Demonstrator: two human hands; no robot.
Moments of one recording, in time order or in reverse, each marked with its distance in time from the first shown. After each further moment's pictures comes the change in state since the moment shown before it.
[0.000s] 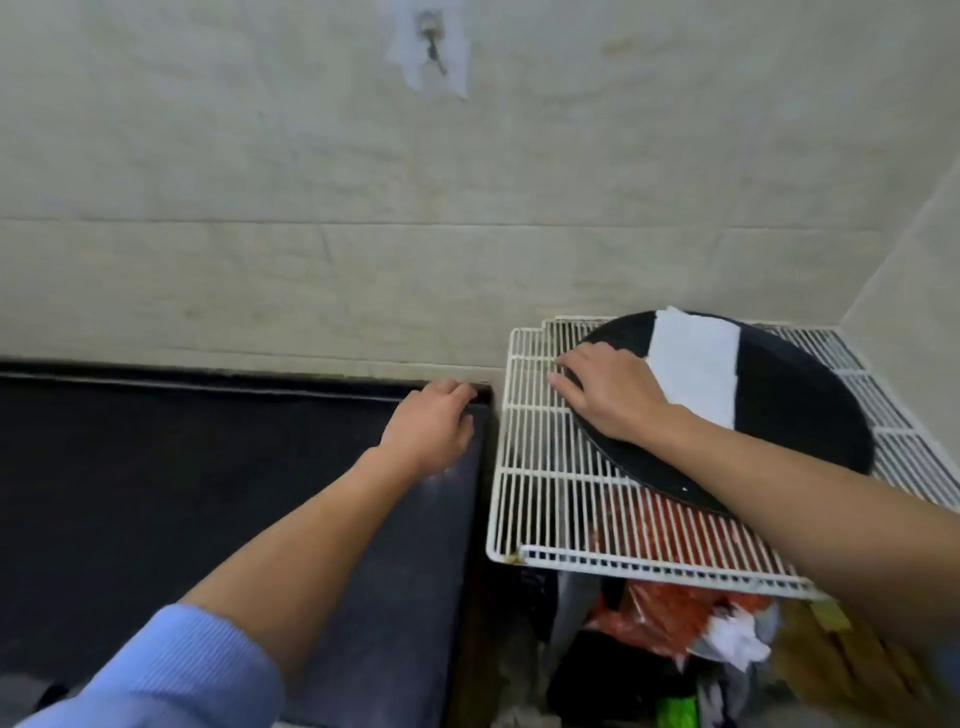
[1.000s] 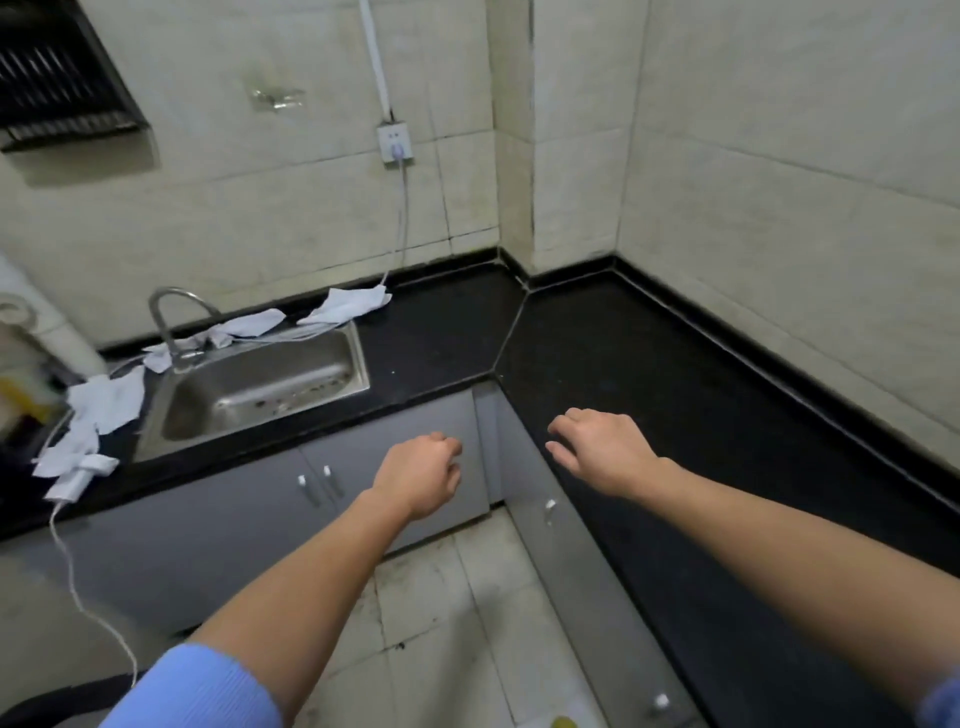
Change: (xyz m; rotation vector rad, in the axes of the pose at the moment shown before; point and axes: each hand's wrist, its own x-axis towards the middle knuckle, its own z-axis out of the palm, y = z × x) left_hand -0.616 -0.510 -0.124 0.173 -0.004 -1.123; right_hand 0.120 -0.848 0.143 0.200 -0.115 -1.131
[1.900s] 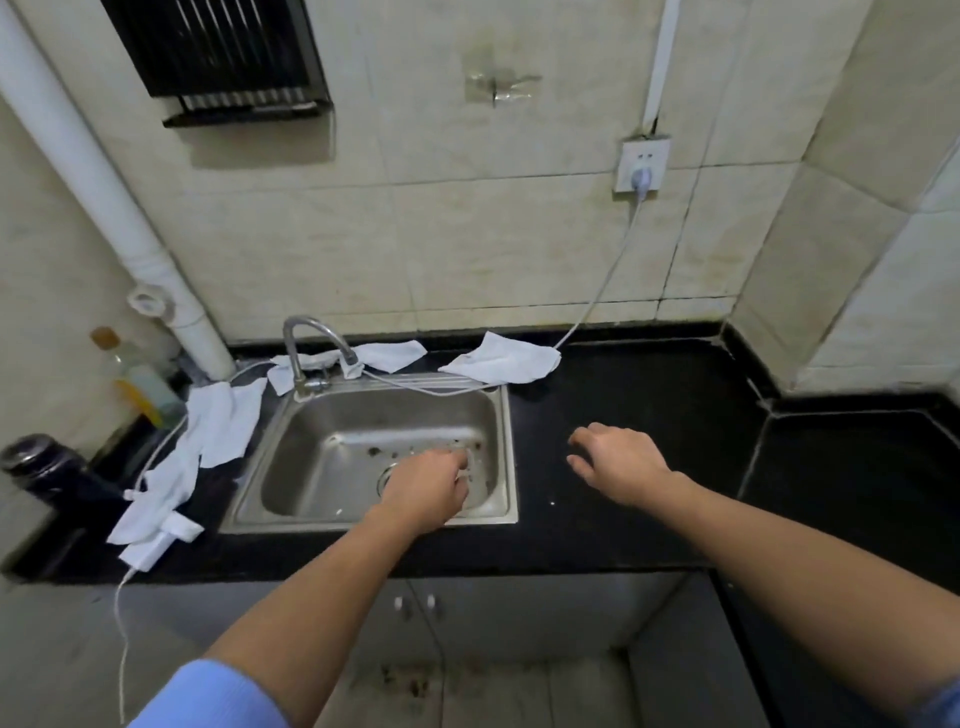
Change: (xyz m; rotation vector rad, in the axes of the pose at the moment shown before) left_hand 0.209 -0.379 -0.002 -0.124 0.009 -0.423; right_hand 0.509 -0.095 0.110 0.047 -0.201 -0.215
